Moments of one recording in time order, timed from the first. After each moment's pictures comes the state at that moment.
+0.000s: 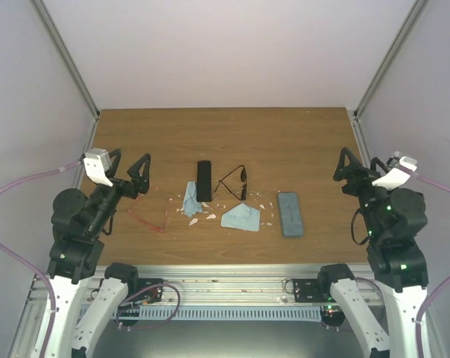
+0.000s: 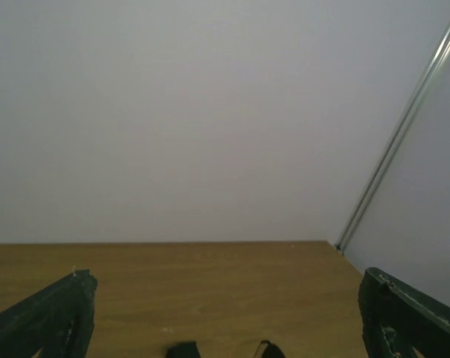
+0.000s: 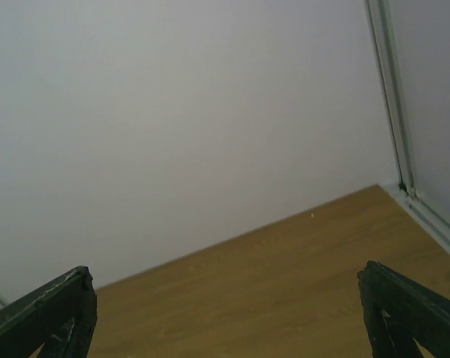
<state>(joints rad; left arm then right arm) -0.19 0.52 0.93 -0.33 0.12 -0.29 0.14 0.52 1.05 -0.53 0.15 0.41</state>
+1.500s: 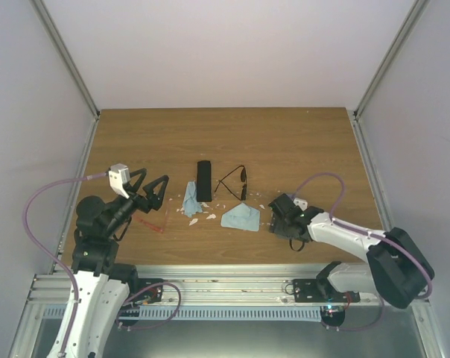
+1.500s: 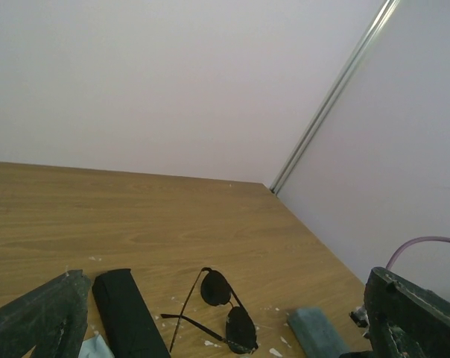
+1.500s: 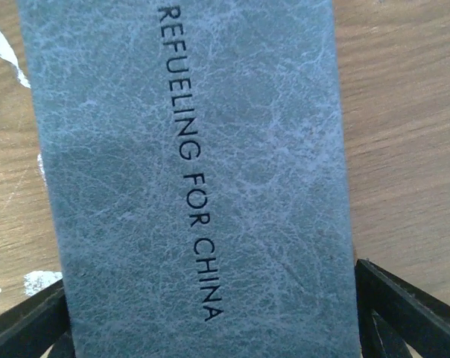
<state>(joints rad) -0.07 0.43 0.55 -0.12 0.49 -0.44 0.64 1.24 0.52 -0.56 0.27 0.90</state>
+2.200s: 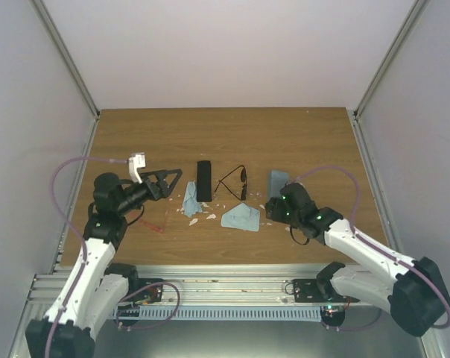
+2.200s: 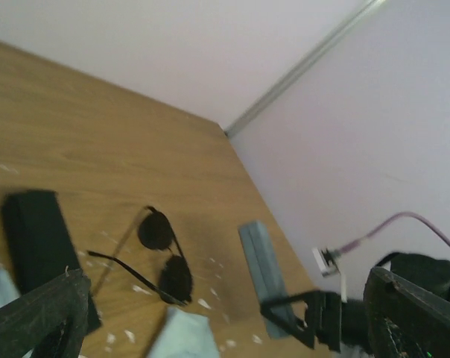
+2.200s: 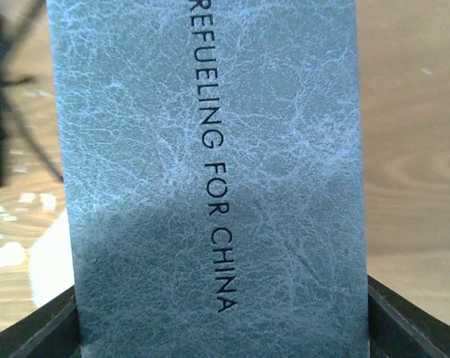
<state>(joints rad) -0.08 0.68 0.55 -0.02 0.64 -0.63 0.64 1.07 0.57 -0.46 0.19 0.77</state>
